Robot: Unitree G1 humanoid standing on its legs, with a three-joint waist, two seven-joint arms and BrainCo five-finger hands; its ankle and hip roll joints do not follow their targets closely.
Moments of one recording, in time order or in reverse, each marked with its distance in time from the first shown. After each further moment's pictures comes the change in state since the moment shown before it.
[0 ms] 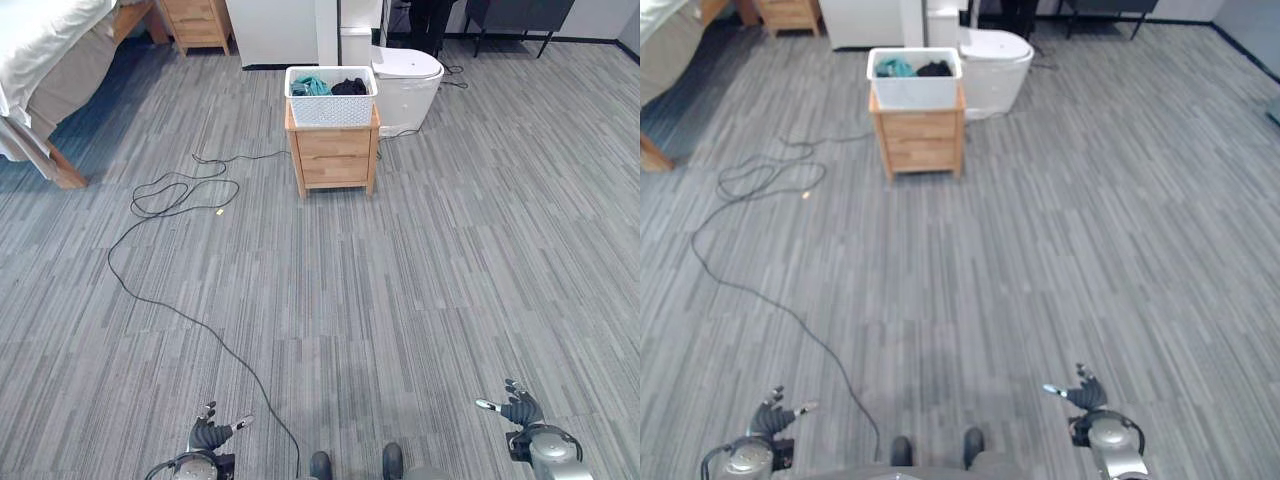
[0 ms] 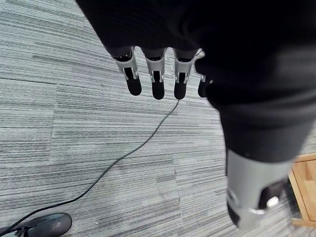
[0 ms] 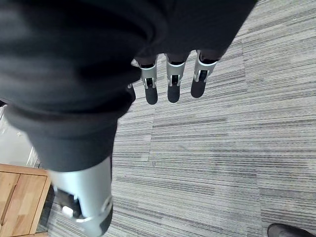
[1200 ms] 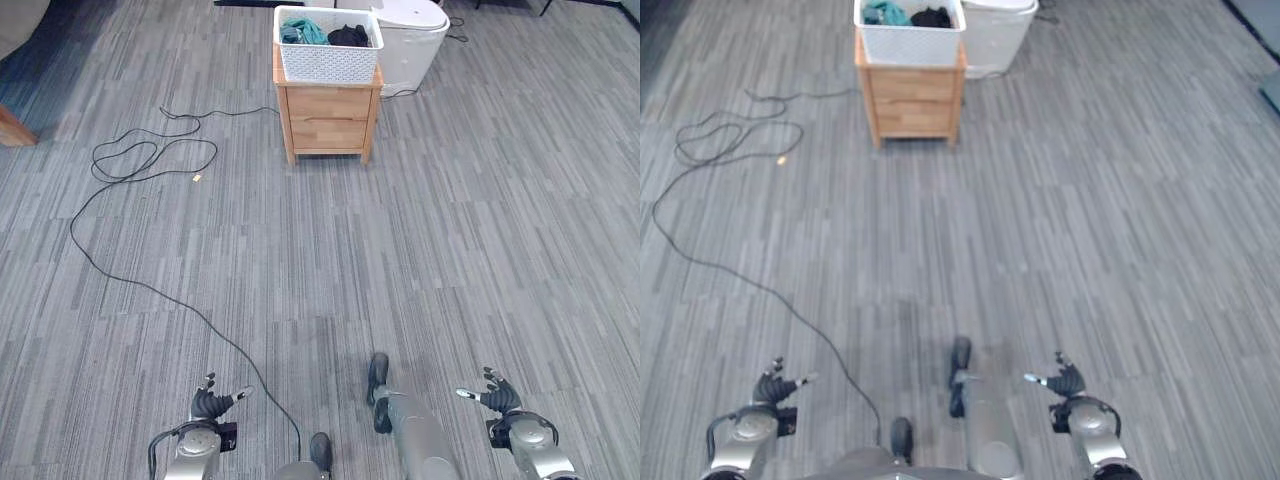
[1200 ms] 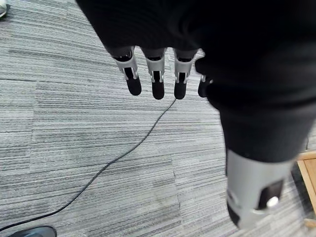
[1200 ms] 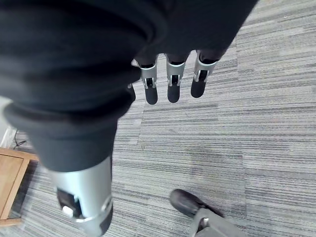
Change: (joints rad) left arm -0.111 0.004 0.006 0.033 0.000 0.017 0.035; right arm -0.043 0.054 0.048 -0.002 -0.022 0.030 -0.003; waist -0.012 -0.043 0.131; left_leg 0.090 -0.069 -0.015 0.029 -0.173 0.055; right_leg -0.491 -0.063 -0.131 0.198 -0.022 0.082
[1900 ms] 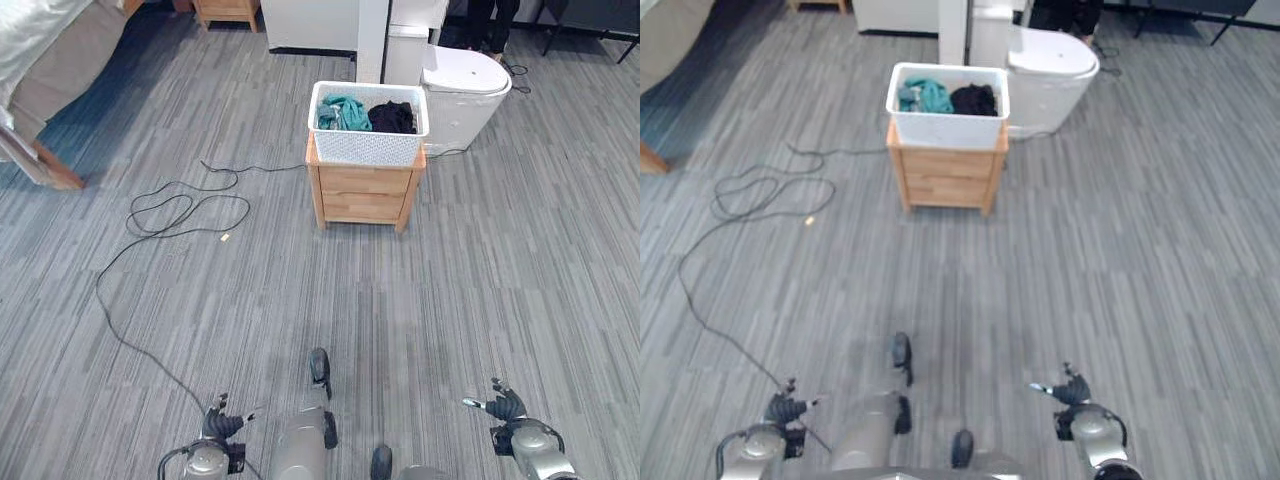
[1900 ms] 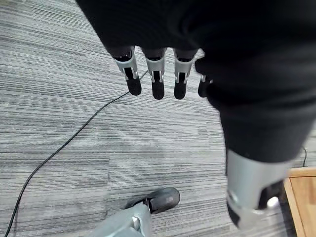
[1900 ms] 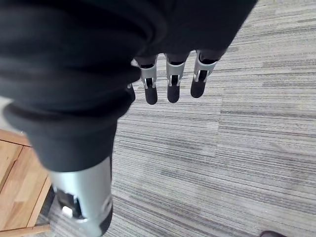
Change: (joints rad) left arm 0.082 -0.031 -0.022 0.013 0.030 0.012 -0.029; right arm -0.020 -0.008 0.022 0.091 0.000 -0.009 -0.042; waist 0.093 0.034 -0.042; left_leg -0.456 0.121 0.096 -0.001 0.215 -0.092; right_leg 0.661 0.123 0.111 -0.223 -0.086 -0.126
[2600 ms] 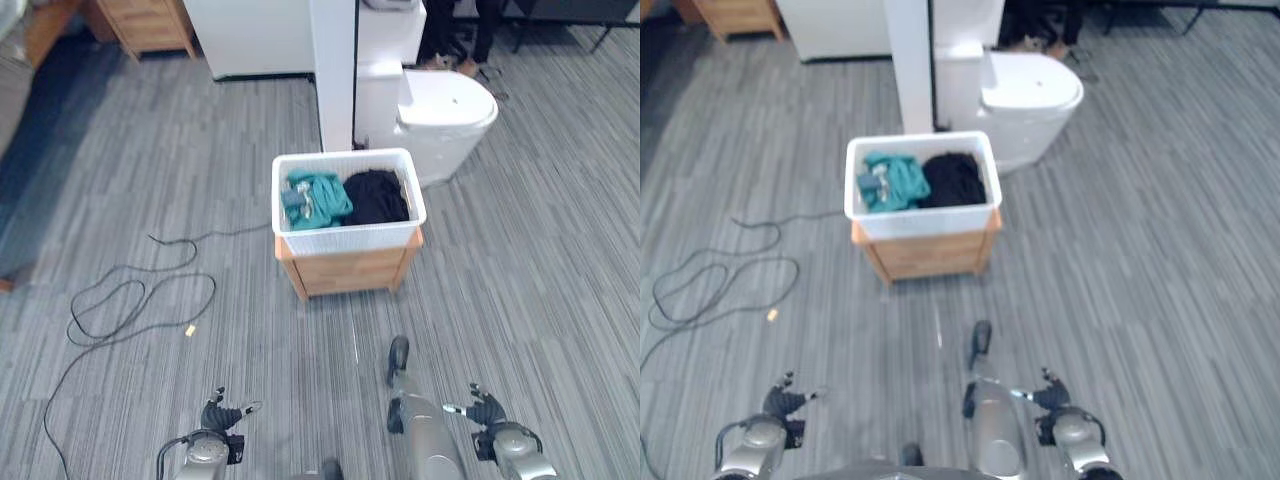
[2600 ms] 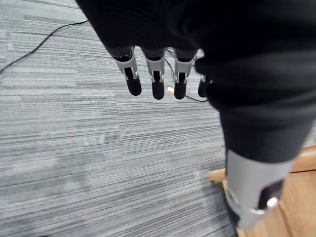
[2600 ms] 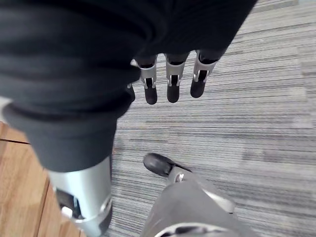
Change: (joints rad) left arm -0.115 -0.014 -0.043 0.069 0.013 0.003 0.023; right arm 0.009 0.044 0.019 -0.005 -0.009 0.028 0.022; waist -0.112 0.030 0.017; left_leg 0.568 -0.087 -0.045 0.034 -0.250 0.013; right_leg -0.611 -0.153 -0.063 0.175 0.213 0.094
